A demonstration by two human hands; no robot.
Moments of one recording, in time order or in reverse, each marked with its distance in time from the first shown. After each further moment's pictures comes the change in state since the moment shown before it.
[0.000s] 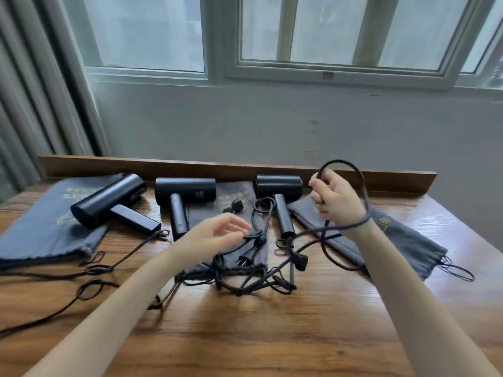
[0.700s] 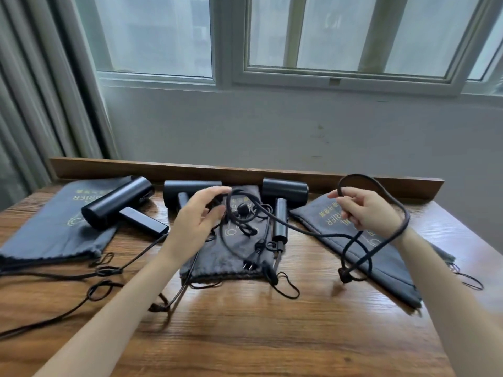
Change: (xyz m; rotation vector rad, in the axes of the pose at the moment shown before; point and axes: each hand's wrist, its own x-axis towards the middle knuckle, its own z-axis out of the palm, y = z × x) left_hand 0.009 -0.017 -0.020 0.081 0.487 0.323; right_hand 0.006 0.014 -0.051 -0.459 -0.068 0.010
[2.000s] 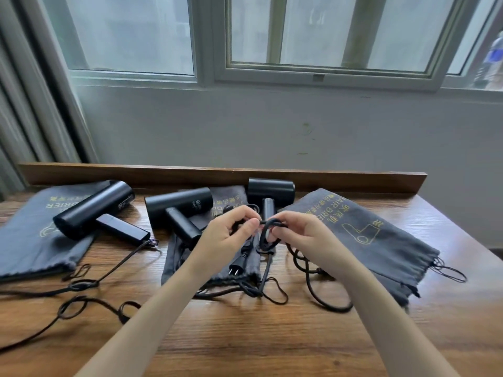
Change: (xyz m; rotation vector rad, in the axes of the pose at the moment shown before) left_hand 0.003 0.036 0.053 -0.198 -0.202 -0.019; right_hand -0.039 -0.034 0.064 0.315 -0.272 -0.227
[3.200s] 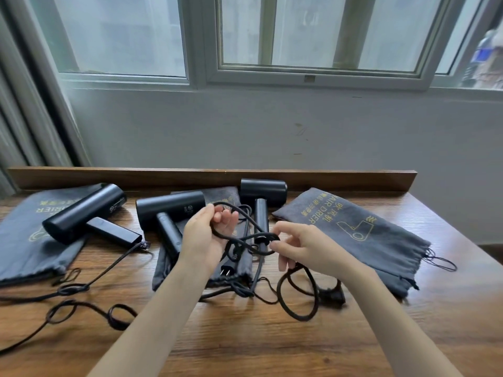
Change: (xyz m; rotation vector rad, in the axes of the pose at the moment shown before) left_hand 0.024 -0.004 0.015 -1.210 0.602 -0.504; right_hand -0.014 0.008 -0.014 -0.344 -0.093 0.173
